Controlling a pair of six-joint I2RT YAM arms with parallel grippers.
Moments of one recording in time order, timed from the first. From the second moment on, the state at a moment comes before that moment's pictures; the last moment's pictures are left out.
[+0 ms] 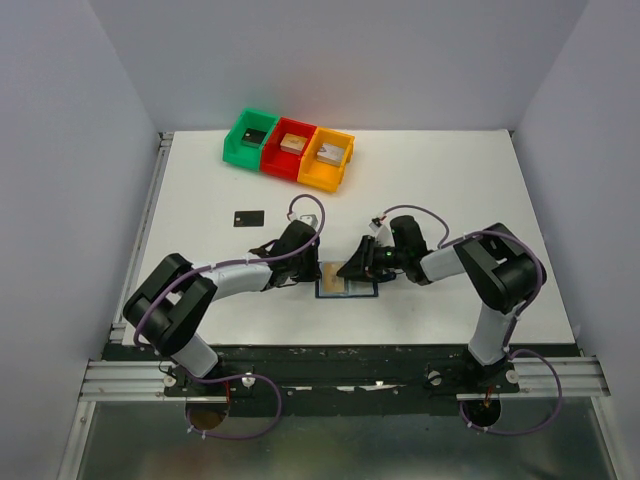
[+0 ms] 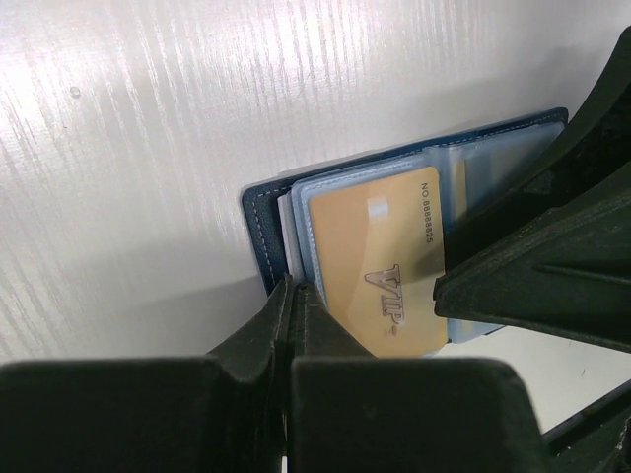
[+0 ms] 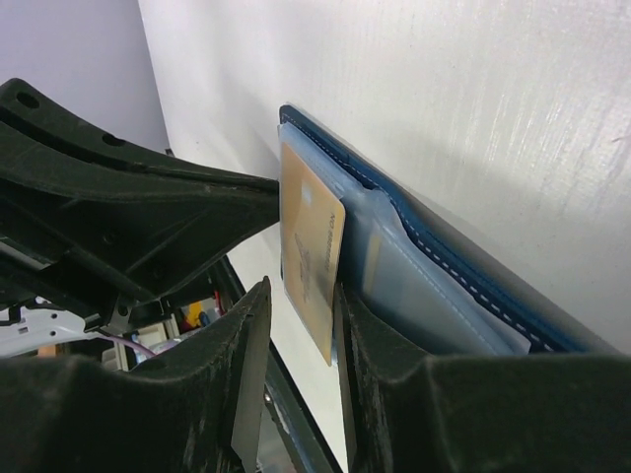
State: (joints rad) left arm -0.70 1.57 0.73 -0.01 0.04 -0.66; right arm 0.49 1.84 0.65 0.55 -0.75 0.92
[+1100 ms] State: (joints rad) left arm -0.70 1.59 0.72 0.06 0.07 -0.66; right arm 0.51 1.92 0.70 0.62 -0.80 0.97
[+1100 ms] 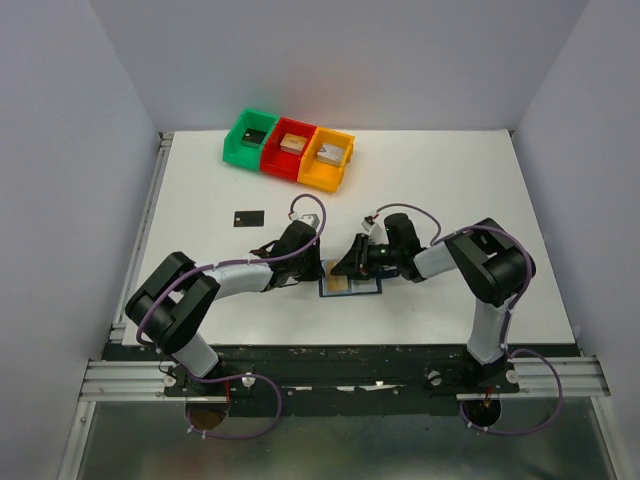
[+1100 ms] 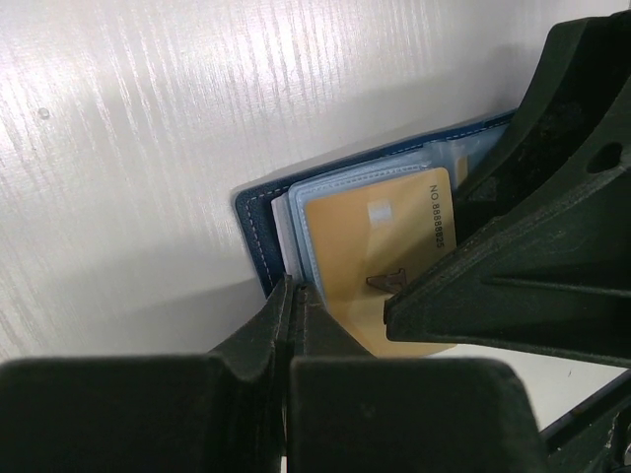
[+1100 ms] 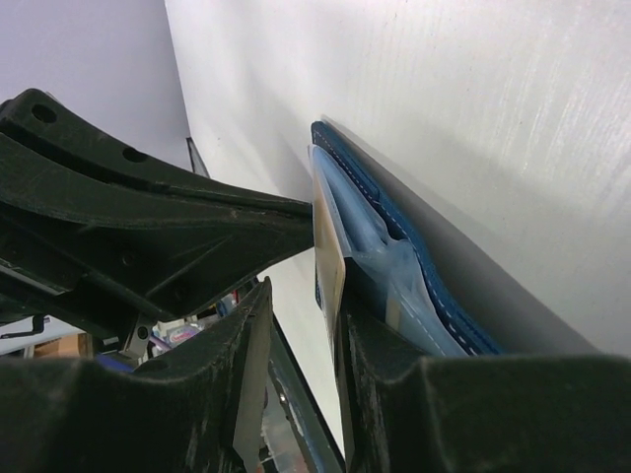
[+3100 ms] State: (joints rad) left arm -0.70 1.60 0.72 0.07 0.07 -0.71; right arm 0.47 1.72 0.67 0.34 -0.73 0.79
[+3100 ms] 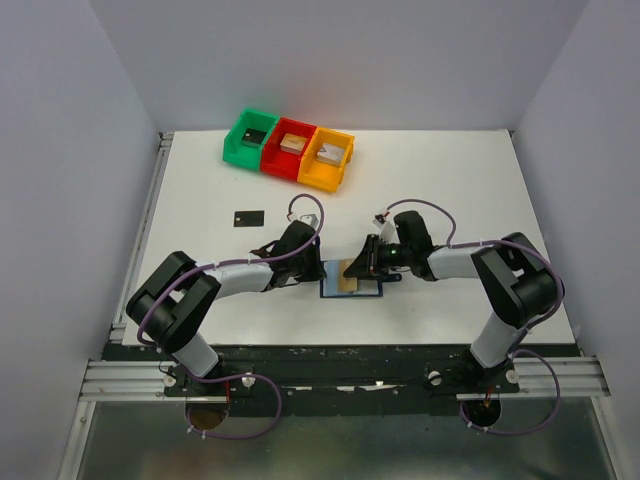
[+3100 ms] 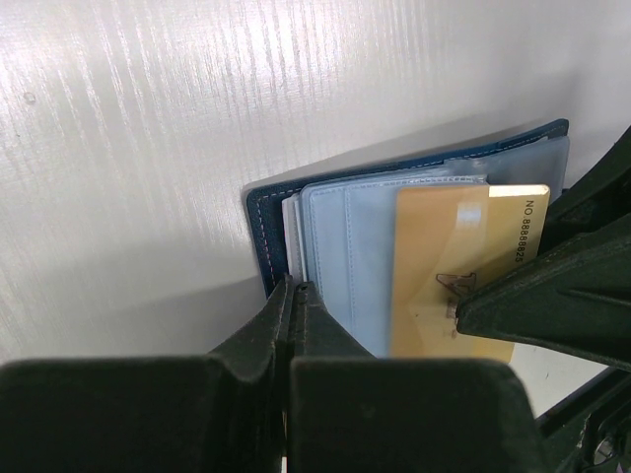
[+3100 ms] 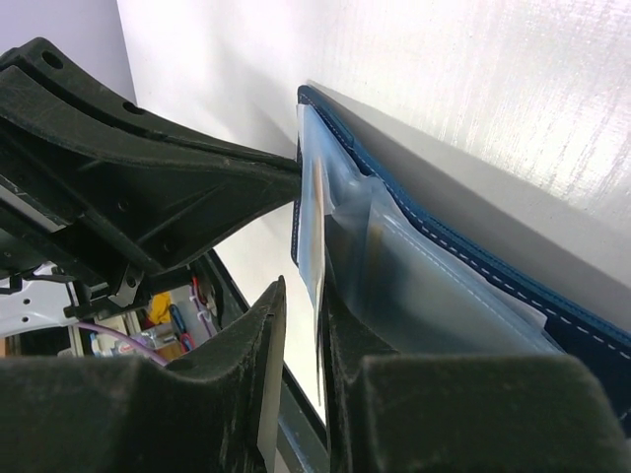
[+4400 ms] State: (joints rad) left arm -0.70 1.55 0.69 0.04 0.06 -0.70; right arm 0.40 1.53 0.63 0.15 -0.64 0.71
